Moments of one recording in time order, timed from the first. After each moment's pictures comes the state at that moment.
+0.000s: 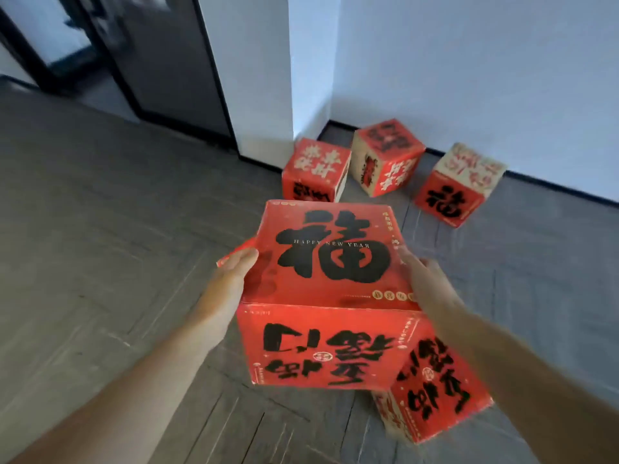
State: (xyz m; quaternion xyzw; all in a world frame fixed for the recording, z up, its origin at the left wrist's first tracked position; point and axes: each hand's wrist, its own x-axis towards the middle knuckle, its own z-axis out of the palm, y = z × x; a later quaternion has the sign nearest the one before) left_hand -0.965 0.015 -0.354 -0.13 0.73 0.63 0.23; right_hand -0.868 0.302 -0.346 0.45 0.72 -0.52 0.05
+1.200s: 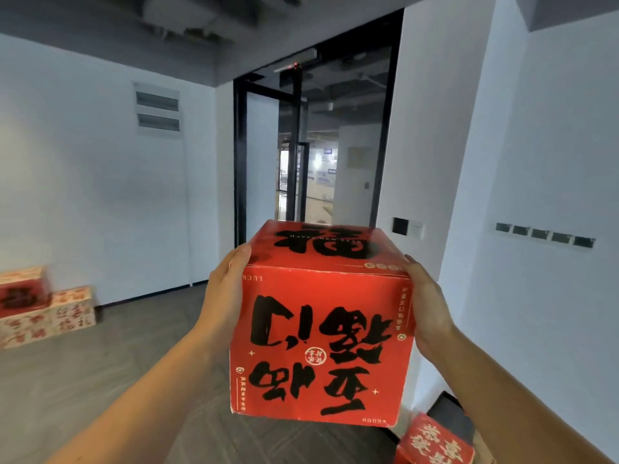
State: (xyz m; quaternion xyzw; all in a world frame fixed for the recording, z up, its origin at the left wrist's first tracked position) left_hand -1.009 -0.280 0.193 0.00 0.63 0.74 -0.23; right_hand -1.032 0.002 0.202 -0.07 0.64 -0.75 -0.12
